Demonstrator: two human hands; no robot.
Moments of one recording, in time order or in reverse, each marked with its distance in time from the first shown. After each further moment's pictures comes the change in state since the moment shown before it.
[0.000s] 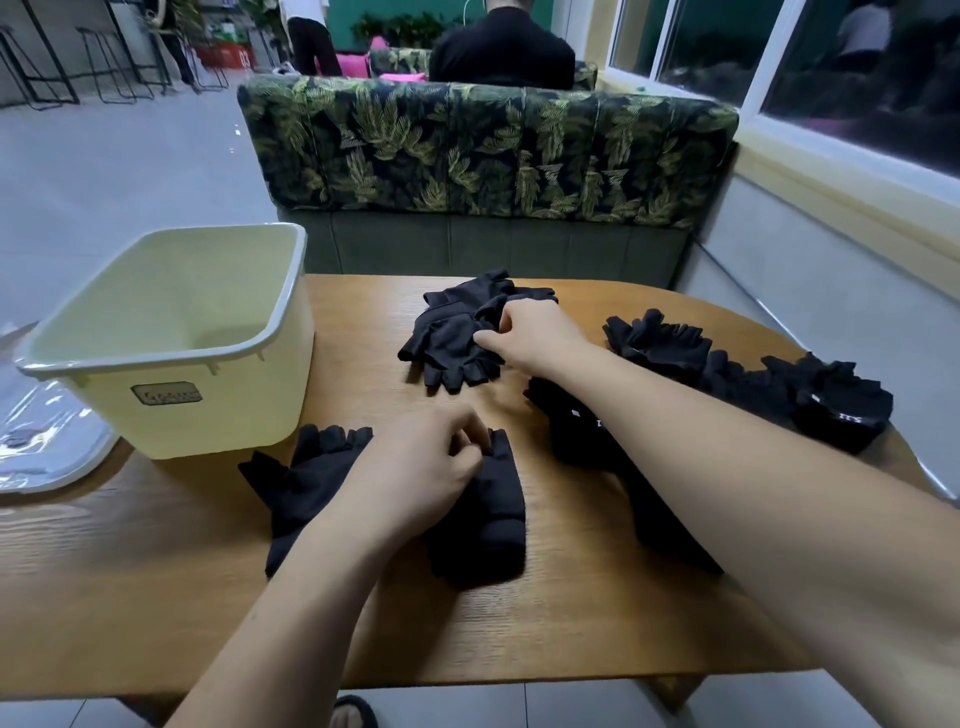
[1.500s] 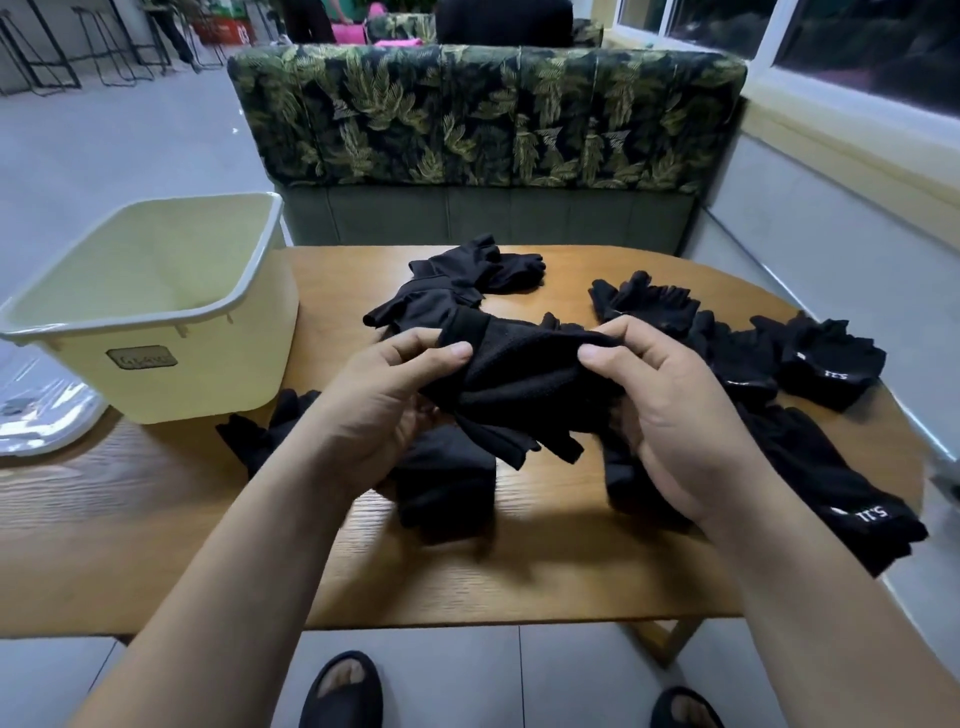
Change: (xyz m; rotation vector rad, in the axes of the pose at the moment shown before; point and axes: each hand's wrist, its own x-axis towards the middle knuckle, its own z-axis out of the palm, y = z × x) left_hand -0.001 0.015 0.000 -1.278 -0.098 -0.144; right_hand -0.202 0.051 -0.052 1.363 0.015 0.036
